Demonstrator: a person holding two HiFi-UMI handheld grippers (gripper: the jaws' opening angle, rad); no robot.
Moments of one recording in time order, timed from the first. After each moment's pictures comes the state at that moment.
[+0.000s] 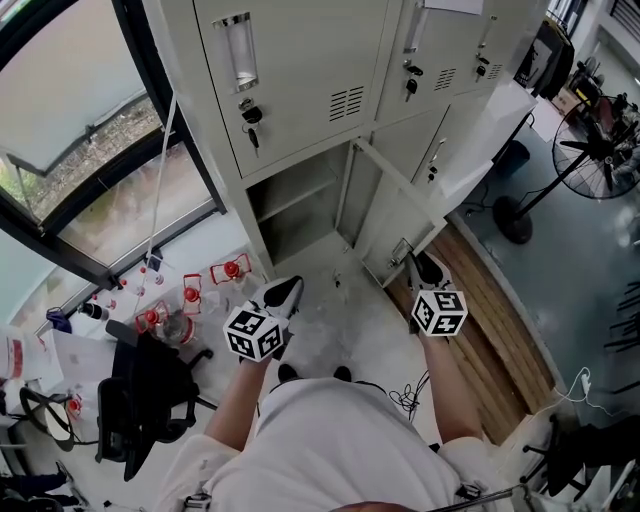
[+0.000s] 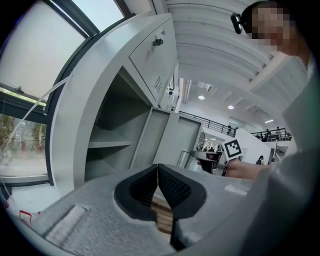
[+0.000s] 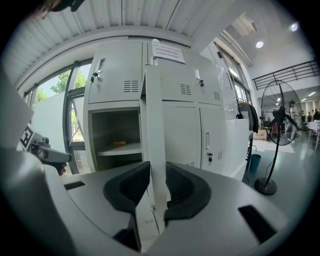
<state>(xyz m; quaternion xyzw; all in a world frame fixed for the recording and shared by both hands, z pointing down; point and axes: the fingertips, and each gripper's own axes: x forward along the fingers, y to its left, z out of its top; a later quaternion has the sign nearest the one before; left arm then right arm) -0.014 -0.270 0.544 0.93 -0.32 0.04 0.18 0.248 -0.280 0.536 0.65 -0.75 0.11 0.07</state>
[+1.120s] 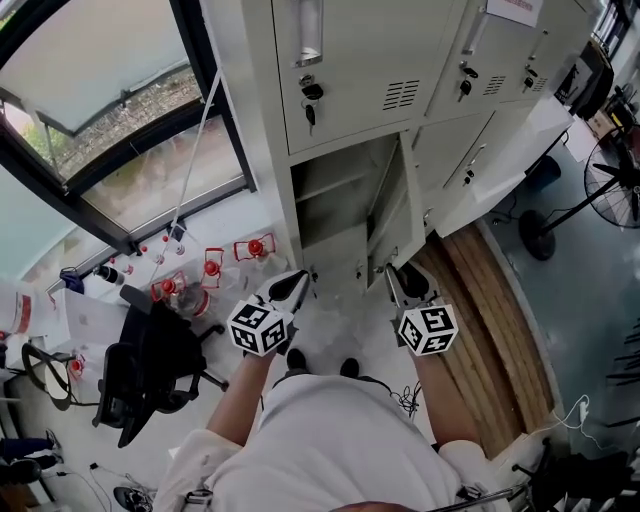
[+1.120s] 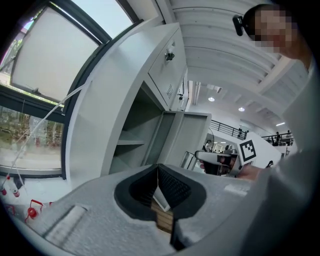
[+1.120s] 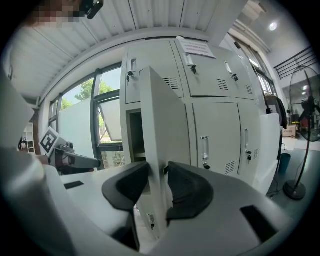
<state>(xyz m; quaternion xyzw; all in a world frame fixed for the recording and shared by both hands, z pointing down) -0.072 -0.254 0.553 0.91 -0.37 0.03 0.19 0.116 -0.261 0.531 0.54 -0.83 0.10 0.06</state>
